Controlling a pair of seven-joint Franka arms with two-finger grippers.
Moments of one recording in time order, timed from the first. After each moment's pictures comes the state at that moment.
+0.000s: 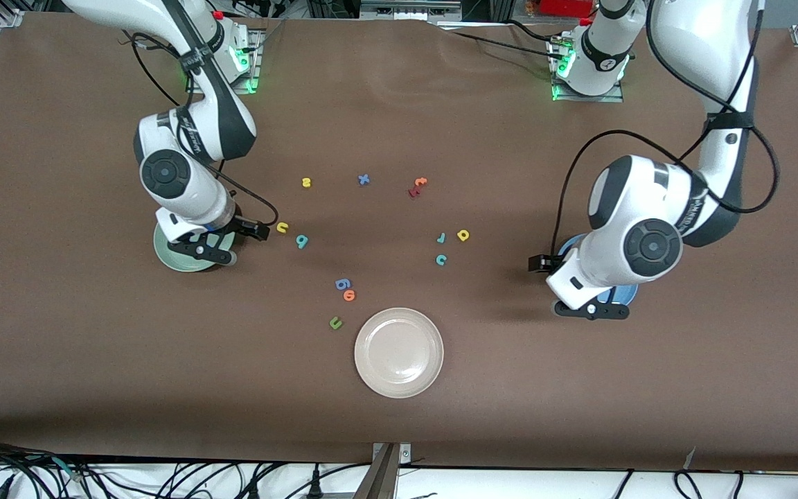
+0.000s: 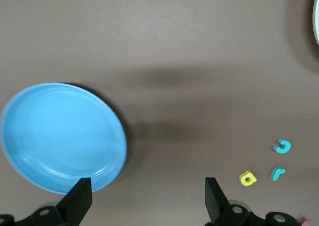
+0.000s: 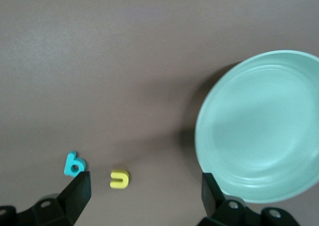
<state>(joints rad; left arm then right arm) -0.33 0.57 0.04 -1.47 -0.10 1.84 -0.24 0.32 0.34 0.02 -2.04 -0.03 2.28 0.59</state>
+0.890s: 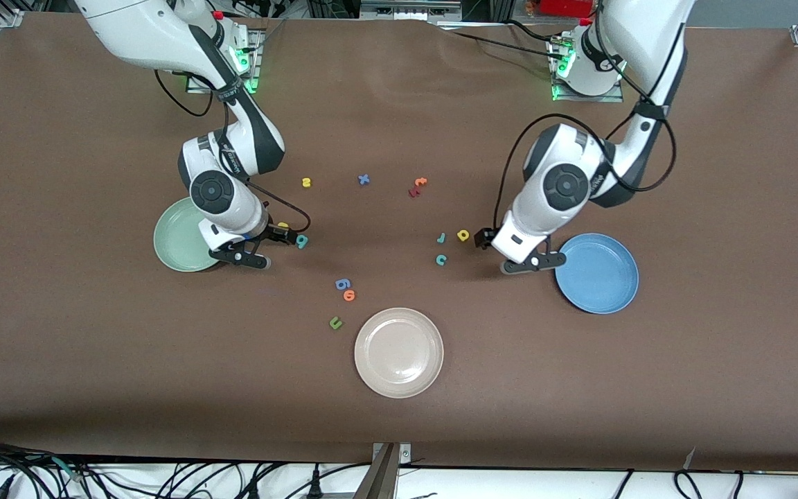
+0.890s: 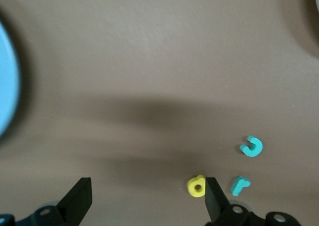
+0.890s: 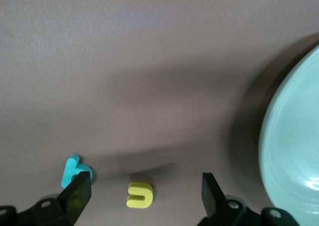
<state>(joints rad) -0.45 0.44 -0.04 -1.96 -0.13 2.37 -0.60 0.32 0.47 0.08 -2.05 -0.03 2.39 0.62</state>
